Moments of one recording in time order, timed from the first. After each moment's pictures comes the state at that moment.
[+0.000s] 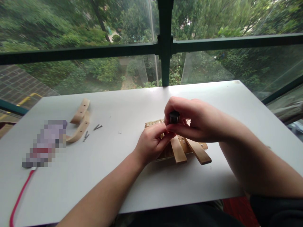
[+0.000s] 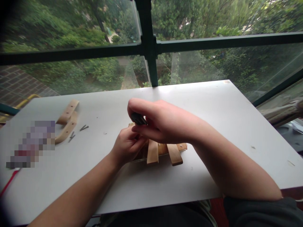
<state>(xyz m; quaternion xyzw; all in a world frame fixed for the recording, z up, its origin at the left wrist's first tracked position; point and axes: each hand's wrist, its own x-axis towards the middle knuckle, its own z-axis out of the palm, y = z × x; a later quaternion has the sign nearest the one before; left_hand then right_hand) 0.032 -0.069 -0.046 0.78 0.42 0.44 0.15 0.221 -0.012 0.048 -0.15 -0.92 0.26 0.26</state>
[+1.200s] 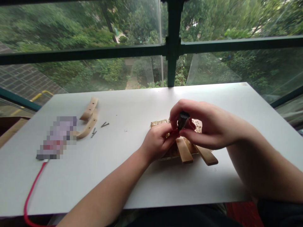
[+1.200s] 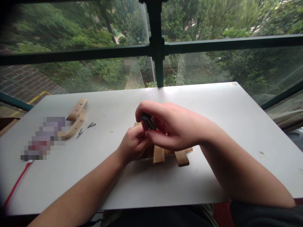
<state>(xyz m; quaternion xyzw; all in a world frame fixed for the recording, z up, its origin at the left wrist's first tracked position) 0.032 -0.068 -0.045 0.78 0.41 0.44 0.20 0.226 -0.014 0.051 -0.11 -0.91 0.32 0.23</state>
